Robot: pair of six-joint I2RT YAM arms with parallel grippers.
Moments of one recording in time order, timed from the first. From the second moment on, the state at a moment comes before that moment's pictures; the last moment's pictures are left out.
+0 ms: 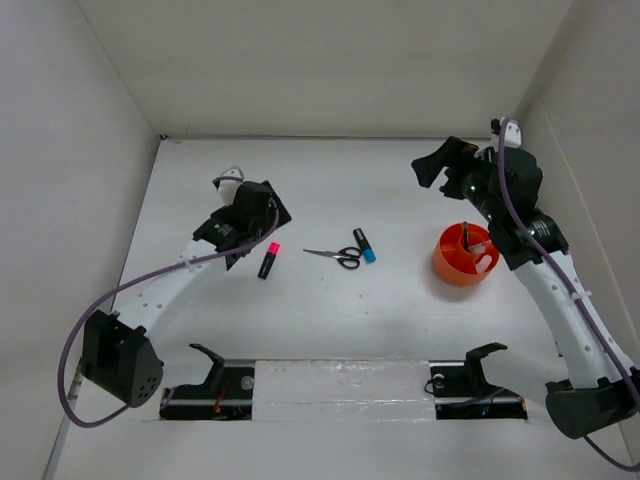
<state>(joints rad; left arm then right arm) -0.54 1.24 1.00 -0.52 -0.42 -0.86 0.30 1.07 1.25 -0.37 0.01 0.51</state>
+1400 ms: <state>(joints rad) -0.51 1.57 0.80 -0.30 -0.37 -0.84 0.64 0.74 1.01 -0.31 -0.08 0.46</state>
